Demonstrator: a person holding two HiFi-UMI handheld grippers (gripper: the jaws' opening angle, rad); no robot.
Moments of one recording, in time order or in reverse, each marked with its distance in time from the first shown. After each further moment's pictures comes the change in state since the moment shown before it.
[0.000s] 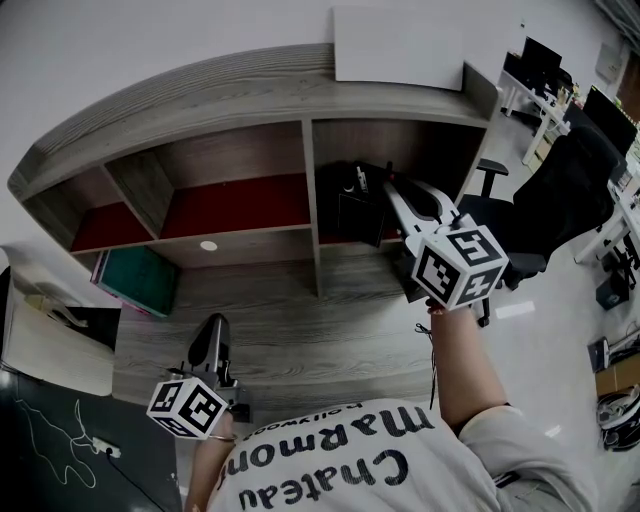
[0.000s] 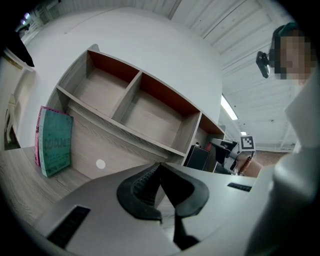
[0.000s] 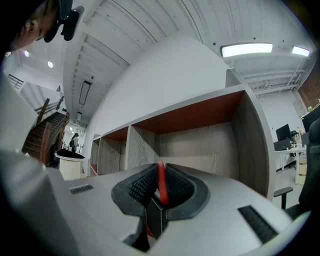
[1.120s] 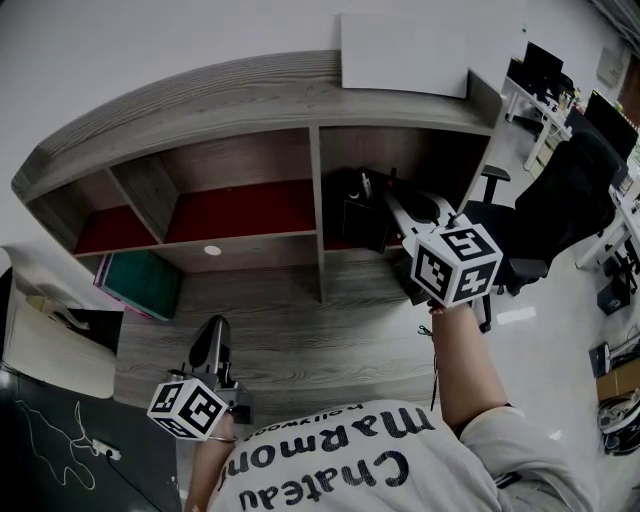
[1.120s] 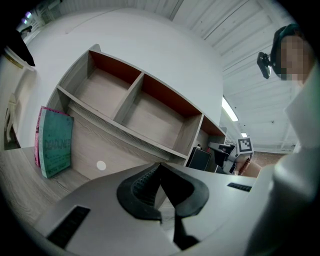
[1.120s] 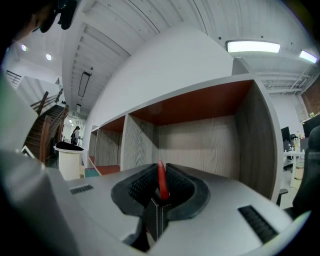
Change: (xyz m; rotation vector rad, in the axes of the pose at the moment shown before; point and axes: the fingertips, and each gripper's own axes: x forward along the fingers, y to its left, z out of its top) left arm 0.000 0.006 0.005 -0.009 -0.009 0.003; right arm 0.012 -0.003 -0.014 -0.035 0.085 -0.012
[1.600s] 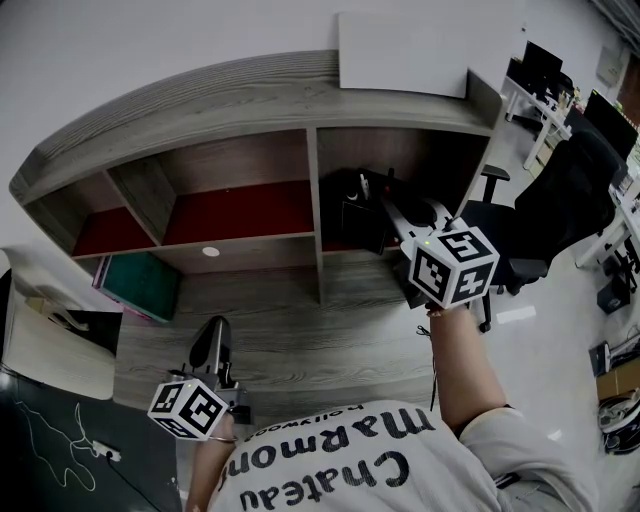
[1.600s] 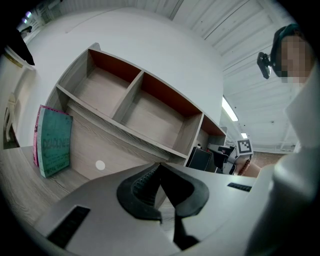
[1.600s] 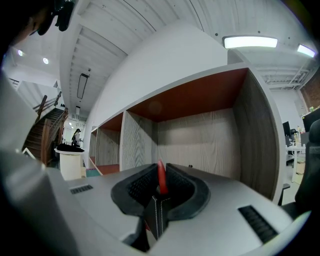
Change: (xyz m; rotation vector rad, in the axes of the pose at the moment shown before) left arm 0.006 -0.001 -0.002 -0.001 0.000 -0.004; right arm 0.003 -0.003 -0.012 0.033 0.017 0.009
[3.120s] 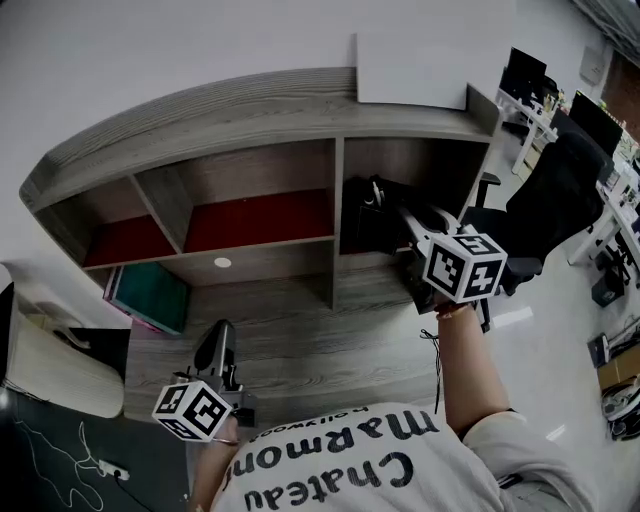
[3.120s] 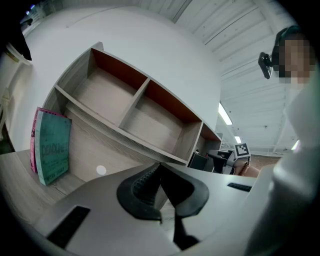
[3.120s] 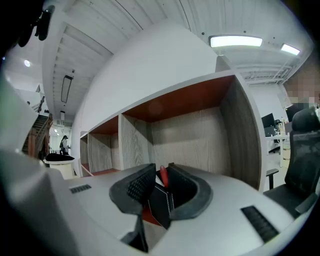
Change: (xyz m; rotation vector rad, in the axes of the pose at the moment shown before) left arm -0.014 0.026 0.022 -0.012 -0.006 -0.074; right arm -0.013 0.002 -0.003 0.121 0.024 -0.128
